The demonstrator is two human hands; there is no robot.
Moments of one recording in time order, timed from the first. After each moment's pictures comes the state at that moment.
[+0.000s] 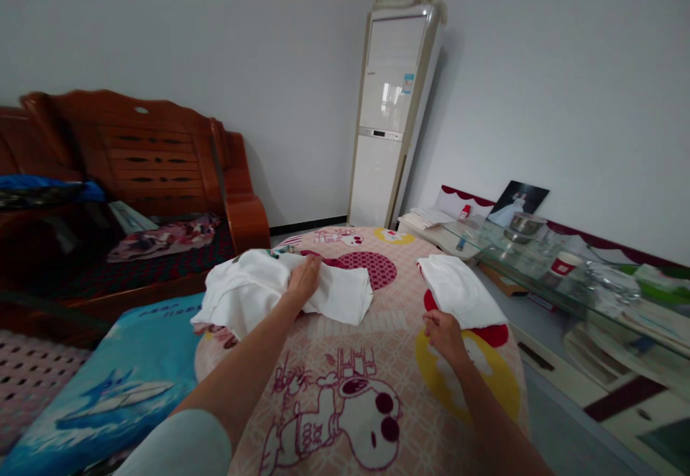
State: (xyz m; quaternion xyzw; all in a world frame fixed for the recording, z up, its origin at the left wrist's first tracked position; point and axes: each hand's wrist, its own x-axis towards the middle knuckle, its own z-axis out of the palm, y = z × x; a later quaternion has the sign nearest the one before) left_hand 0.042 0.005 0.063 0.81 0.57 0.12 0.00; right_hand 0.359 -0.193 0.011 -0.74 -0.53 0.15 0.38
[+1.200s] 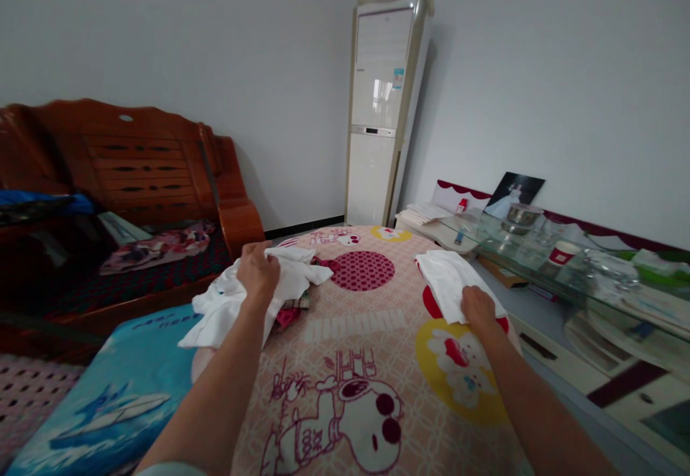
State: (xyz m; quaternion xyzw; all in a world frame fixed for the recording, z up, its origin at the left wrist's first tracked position) left_hand -0.017 0.001 0.101 0.61 0.66 0.44 -0.04; right_hand 0.438 -0.181 0.049 -0.87 -0.48 -0.14 0.05
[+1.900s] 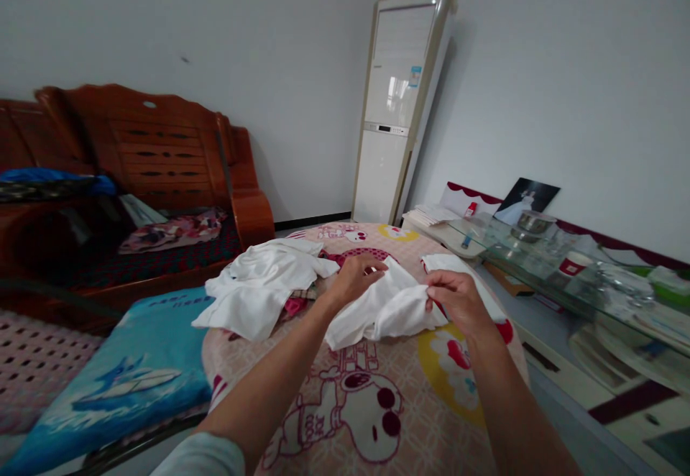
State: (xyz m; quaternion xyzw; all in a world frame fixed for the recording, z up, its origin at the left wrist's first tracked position) left_hand 0.113 -0.071 0.119 0.86 0.27 0.37 0.23; right_hand 0.313 -0.200 0.146 -0.47 -0.57 0.38 0.56
